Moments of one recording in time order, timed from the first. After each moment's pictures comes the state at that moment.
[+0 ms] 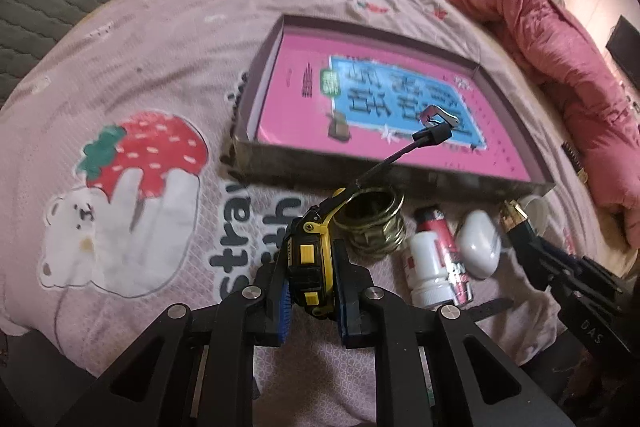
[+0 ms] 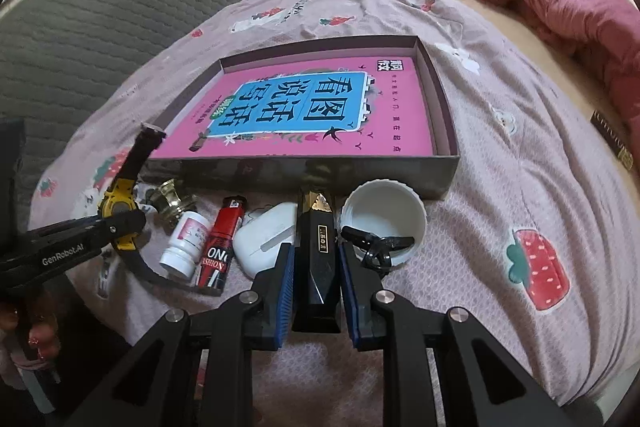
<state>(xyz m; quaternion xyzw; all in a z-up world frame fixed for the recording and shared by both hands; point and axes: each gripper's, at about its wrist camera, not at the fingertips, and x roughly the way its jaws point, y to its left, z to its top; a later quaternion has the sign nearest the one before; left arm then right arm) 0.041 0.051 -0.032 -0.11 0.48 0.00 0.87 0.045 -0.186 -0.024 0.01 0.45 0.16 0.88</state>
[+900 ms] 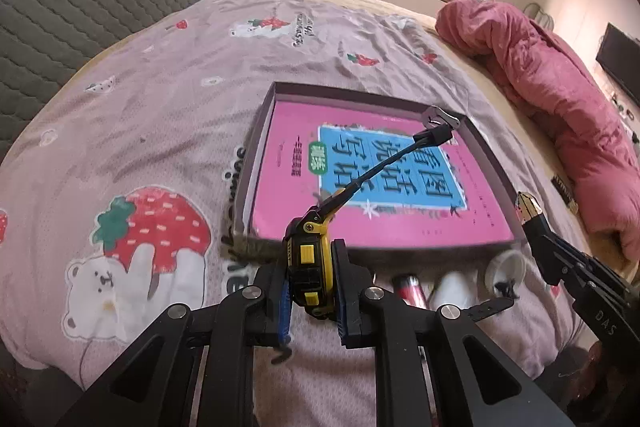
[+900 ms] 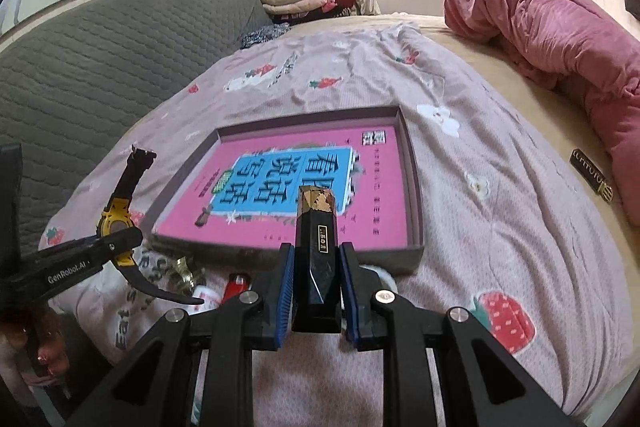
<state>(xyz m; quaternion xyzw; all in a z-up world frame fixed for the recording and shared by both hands) 0.056 0.052 0.010 -0.10 0.42 0.00 0.90 0.062 -0.196 0.023 0.03 0.38 0.14 0.91</state>
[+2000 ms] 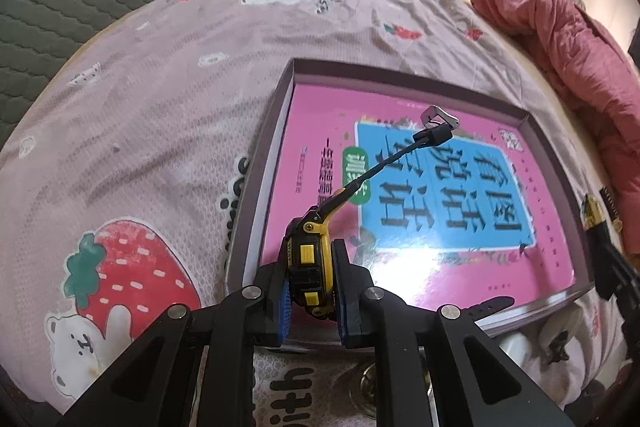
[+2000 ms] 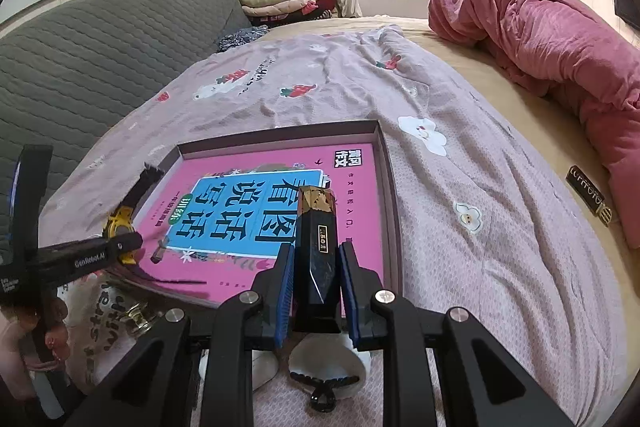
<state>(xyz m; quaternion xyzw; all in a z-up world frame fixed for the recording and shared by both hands) 0.142 0.056 -0.034 -0.09 0.48 0.05 0.87 0.106 -0.198 0.011 0.02 0.38 0.10 0.92</state>
